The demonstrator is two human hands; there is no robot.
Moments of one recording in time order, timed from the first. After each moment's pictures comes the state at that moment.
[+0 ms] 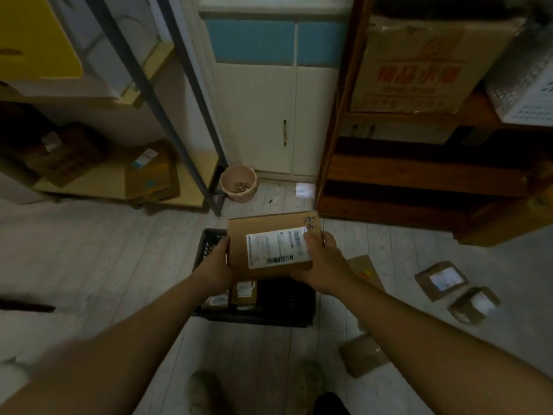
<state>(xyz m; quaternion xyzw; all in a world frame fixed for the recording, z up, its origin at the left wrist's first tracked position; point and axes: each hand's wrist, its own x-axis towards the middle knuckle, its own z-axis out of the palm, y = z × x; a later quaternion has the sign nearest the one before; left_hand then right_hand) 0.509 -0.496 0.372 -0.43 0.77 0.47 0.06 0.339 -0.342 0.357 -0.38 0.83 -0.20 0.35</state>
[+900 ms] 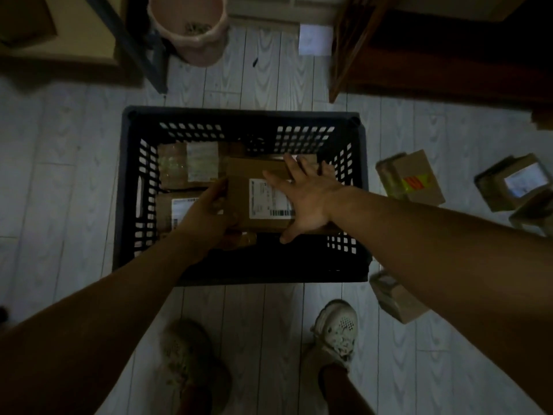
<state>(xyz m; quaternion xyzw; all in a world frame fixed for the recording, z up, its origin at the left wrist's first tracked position) 0.509 -0.596 -0.051 -0.51 0.55 0.66 0.06 0.326 -0.487 -0.048 -0.55 0.73 0.18 0.37</state>
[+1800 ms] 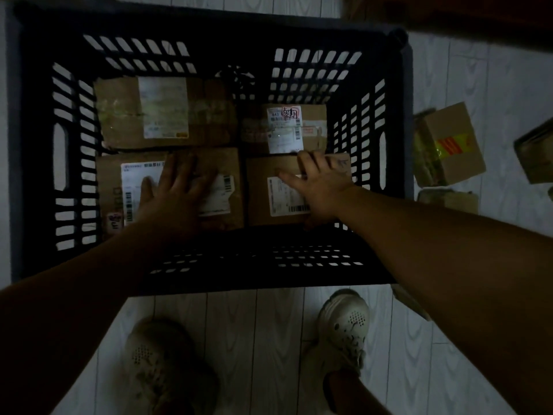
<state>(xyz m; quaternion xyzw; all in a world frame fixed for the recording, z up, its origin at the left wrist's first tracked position) 0.541 -0.621 -0.193 -0.26 0.90 0.19 0.31 0.325 -0.447 -0.211 -0.57 0.73 0.23 0.30</state>
